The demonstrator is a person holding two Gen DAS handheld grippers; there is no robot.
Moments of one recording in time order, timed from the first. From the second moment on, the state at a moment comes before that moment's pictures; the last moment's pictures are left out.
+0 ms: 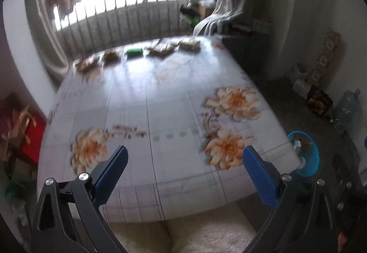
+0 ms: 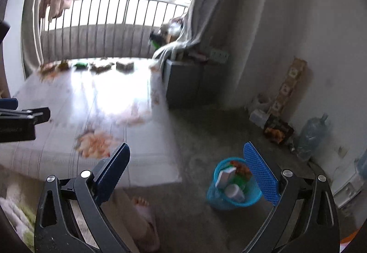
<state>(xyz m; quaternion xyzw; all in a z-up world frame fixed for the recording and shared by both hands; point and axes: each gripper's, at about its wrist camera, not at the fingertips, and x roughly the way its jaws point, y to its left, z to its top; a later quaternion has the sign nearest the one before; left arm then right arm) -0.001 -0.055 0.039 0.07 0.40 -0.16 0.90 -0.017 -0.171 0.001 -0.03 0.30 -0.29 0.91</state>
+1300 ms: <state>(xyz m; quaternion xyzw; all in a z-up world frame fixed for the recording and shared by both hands) 0.001 -0.057 0.026 0.09 0.45 -0.10 0.88 -0.005 -0.187 -0.019 0.06 0.39 -0.26 0.88</state>
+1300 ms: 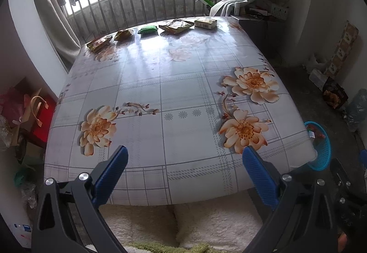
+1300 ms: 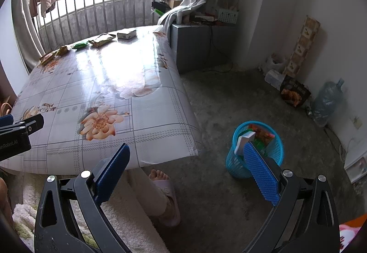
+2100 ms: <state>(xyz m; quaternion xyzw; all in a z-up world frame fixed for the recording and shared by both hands) 0.000 -0.056 0.025 0.09 0.45 -0.10 0.88 -0.003 -0.187 -0.018 0.06 0.38 -0.26 0.88</state>
